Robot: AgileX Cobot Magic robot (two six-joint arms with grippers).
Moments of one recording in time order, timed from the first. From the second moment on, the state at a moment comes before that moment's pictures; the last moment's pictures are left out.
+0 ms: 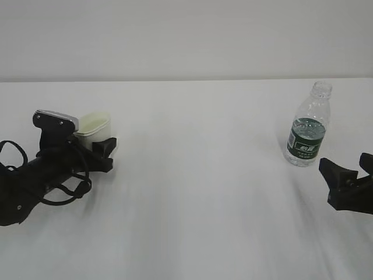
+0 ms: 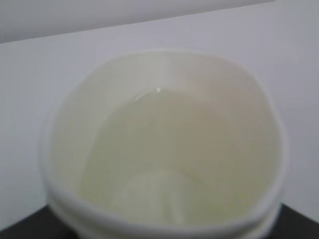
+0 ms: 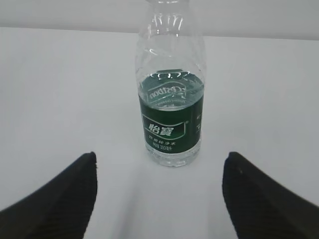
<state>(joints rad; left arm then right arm) -0.27 2.23 -0.75 0.14 -1.12 -0.06 0.11 1.70 -0.15 -0.07 -1.15 -0.02</state>
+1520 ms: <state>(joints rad) -0.27 2.29 -0.89 0.08 -1.12 -0.05 0.11 1.70 -0.15 -0.08 -1.15 -0.02</state>
